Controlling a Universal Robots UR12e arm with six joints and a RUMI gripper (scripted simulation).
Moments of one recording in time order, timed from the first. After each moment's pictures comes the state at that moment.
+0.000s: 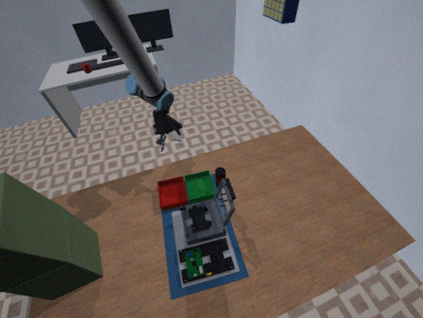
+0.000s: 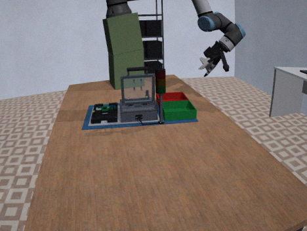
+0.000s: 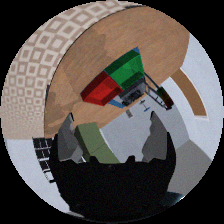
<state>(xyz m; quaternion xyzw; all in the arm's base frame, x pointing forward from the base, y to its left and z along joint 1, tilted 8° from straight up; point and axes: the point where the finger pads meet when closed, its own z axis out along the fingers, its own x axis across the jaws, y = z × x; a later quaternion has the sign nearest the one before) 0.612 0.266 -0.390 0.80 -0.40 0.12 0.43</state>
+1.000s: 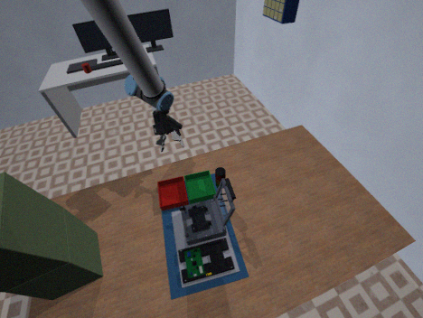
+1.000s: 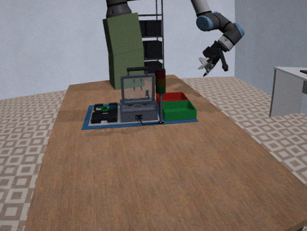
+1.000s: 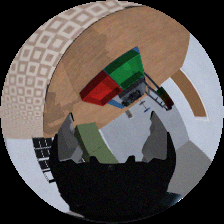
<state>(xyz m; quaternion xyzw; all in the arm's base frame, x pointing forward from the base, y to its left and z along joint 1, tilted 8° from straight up) 0.611 0.261 -0.388 0.81 -0.40 0.12 0.42</state>
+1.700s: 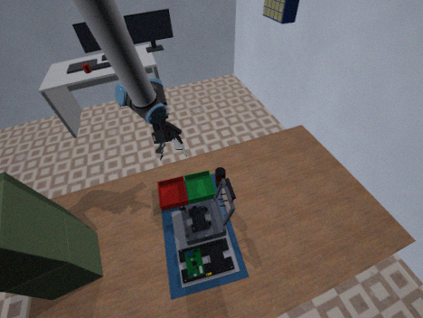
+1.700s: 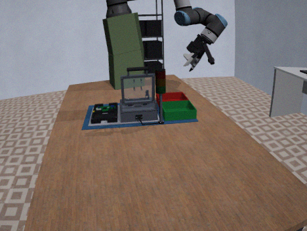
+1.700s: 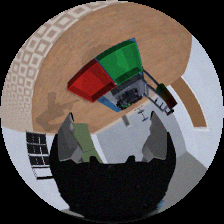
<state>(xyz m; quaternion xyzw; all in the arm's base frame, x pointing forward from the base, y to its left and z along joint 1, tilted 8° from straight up) 0.592 0.187 -0.355 0.85 -0.36 0.10 0.38</state>
